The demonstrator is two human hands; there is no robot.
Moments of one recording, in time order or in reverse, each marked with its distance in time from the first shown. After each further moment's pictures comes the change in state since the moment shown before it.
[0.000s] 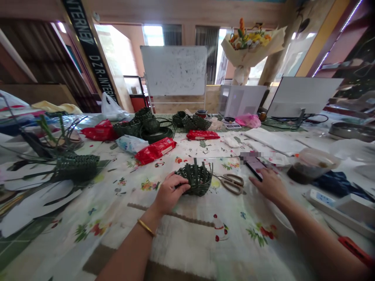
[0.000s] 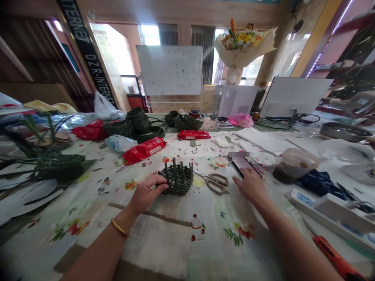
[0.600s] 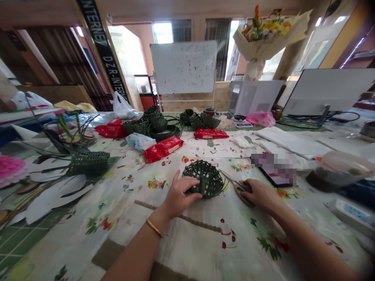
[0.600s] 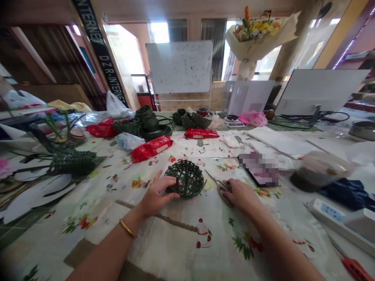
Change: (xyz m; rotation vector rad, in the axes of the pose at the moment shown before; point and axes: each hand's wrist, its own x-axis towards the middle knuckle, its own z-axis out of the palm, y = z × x) left_hand -0.003 0.007 0.006 0.044 -0.109 0.028; right_hand -0.012 -0.050 0.010 0.099 -0.292 -0.257
